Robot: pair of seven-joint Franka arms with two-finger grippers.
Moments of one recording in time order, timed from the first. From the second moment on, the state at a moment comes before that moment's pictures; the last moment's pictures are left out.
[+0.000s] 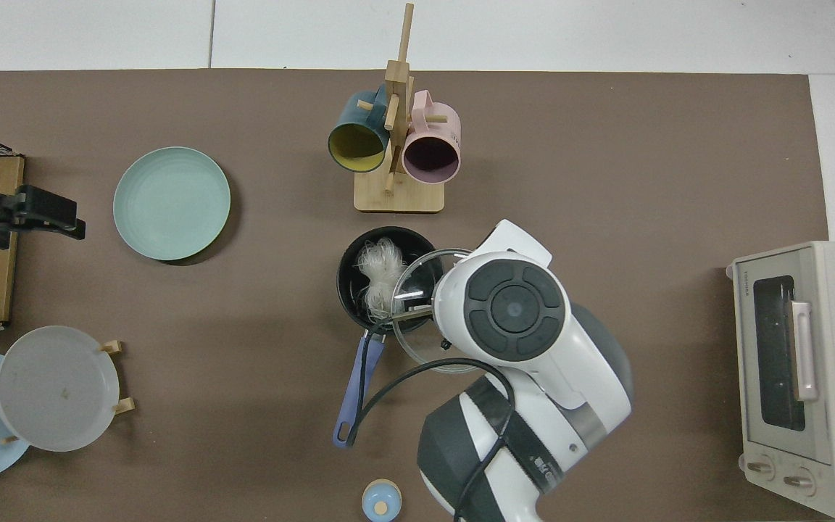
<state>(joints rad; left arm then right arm) 0.28 0.14 -0.24 -1.48 -0.06 1.55 0.00 0.13 0.15 0.47 -1.84 -0.11 2.05 0.55</state>
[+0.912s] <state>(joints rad) 0.20 -0.02 -0.15 -1.73 -0.04 1.71 0.04 0.23 0.46 0.50 -1.57 -0.29 2.05 0.78</state>
